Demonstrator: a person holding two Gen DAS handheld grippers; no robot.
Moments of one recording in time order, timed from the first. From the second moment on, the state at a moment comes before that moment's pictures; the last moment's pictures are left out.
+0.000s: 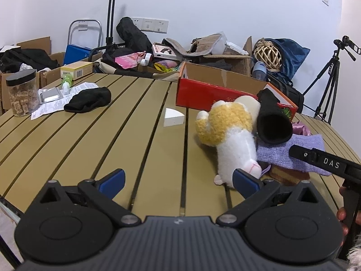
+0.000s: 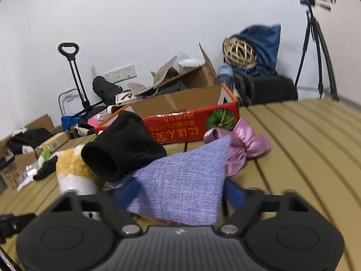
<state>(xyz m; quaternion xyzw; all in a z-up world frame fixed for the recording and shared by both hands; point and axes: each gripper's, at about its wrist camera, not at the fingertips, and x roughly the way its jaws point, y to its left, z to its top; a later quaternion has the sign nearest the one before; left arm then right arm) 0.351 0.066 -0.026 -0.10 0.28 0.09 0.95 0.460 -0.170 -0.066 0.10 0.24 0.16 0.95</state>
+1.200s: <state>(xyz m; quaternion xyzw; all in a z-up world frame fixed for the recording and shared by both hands) 0.374 0.011 -0.035 -0.06 0.28 0.06 0.96 0.385 -0.284 -0.051 0.14 0.14 0.09 0.98</state>
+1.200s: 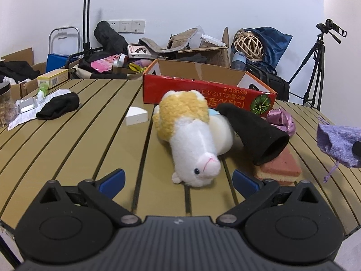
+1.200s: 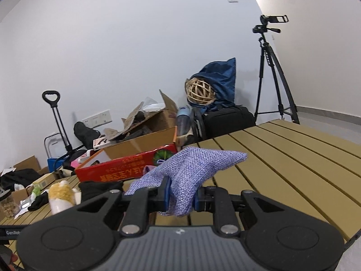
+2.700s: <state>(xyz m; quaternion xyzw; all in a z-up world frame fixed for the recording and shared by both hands) 0.445 0.009 -0.040 -0.08 0.33 0.17 0.93 0.385 -0.295 -0.053 0.17 0.14 0.11 0.97</state>
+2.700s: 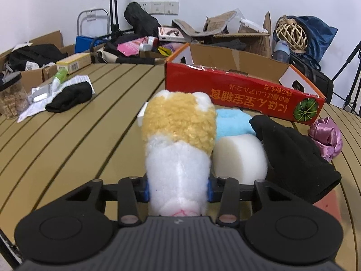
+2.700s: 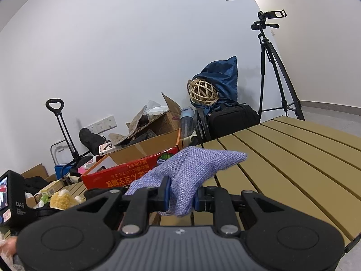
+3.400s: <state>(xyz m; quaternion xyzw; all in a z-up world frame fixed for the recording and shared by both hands) 0.337 0.000 -0.001 -0.03 0.29 0.13 0.95 0.341 -0.281 -0.047 0.15 0.13 0.17 0.97</state>
